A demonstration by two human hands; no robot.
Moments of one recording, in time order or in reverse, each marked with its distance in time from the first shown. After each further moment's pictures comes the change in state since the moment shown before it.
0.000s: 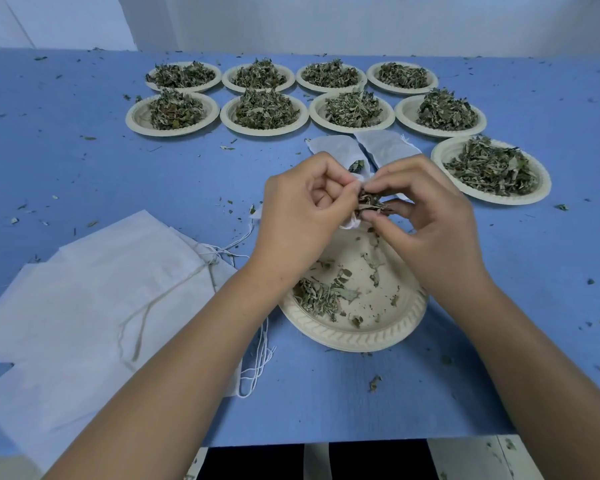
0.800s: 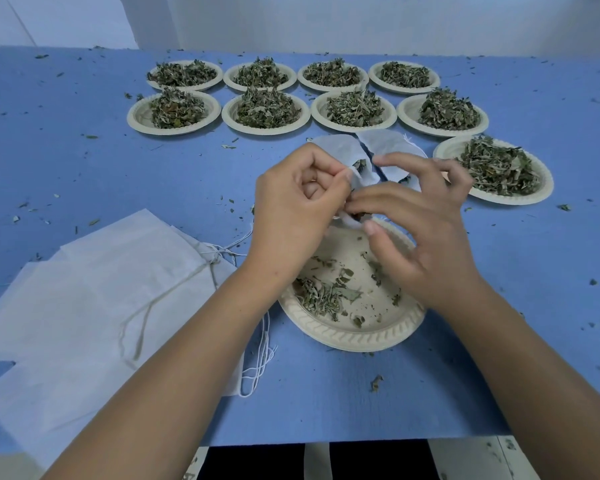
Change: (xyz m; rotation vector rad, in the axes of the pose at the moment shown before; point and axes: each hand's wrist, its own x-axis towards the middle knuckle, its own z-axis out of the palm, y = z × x) left_hand 0.002 -0.001 -0.004 -0.069 0.058 -0.027; right_hand -0.002 -0.007 0.002 -0.478 -0.055 -0.246
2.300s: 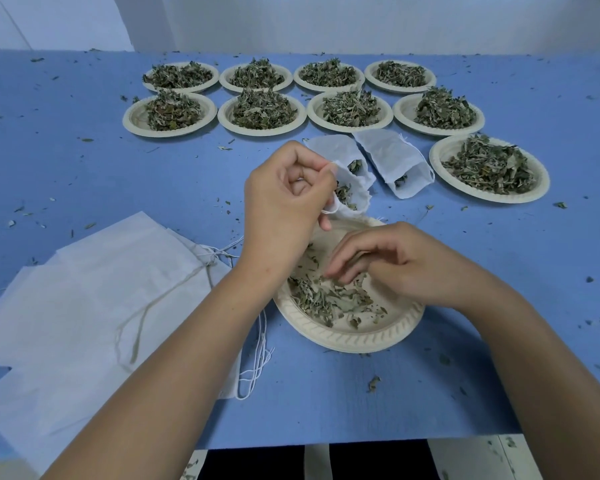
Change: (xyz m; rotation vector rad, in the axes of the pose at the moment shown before) left_hand 0.003 -0.001 -0.001 -0.091 0.066 -0.059; right_hand -0.005 0.006 -0.004 0.772 -0.662 0.525
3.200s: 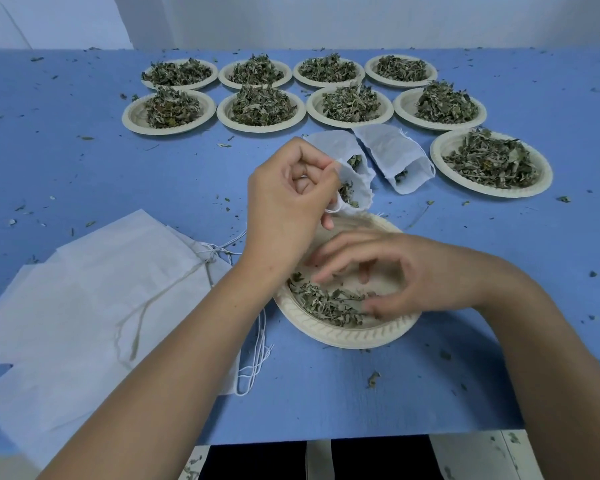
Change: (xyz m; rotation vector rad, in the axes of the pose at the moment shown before) left_hand -0.001 -0.004 0.003 0.057 -0.017 0.051; right_hand -0.006 -0.009 -0.011 -0.134 -0.342 -0.075
